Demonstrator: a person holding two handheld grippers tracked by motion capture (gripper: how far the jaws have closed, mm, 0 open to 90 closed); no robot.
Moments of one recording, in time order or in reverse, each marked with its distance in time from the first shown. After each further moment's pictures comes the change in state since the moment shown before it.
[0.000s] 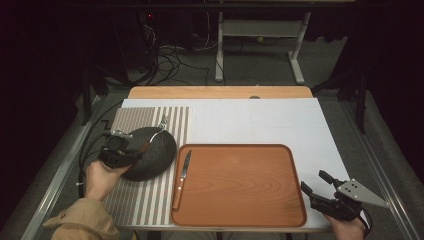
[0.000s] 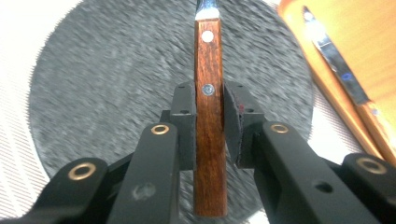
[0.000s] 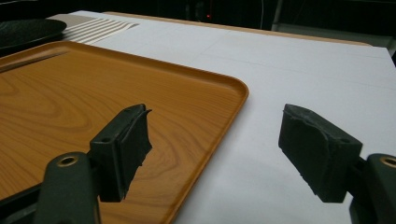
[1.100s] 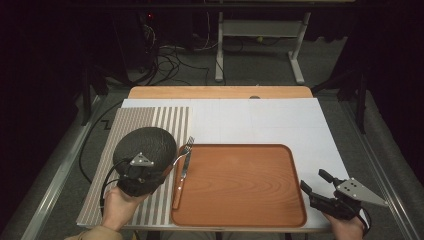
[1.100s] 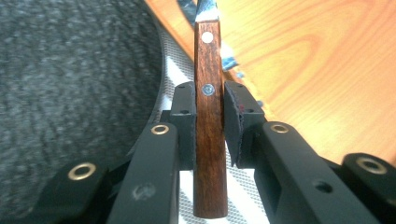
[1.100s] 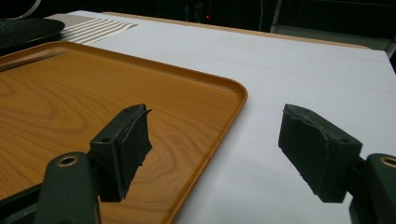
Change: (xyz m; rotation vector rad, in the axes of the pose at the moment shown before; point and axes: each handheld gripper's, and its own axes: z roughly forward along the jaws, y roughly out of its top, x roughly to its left) left arm -0.082 -0.053 -0.014 -0.071 -0.118 0.114; right arm -0.001 0.000 0.000 0.005 -0.035 0.001
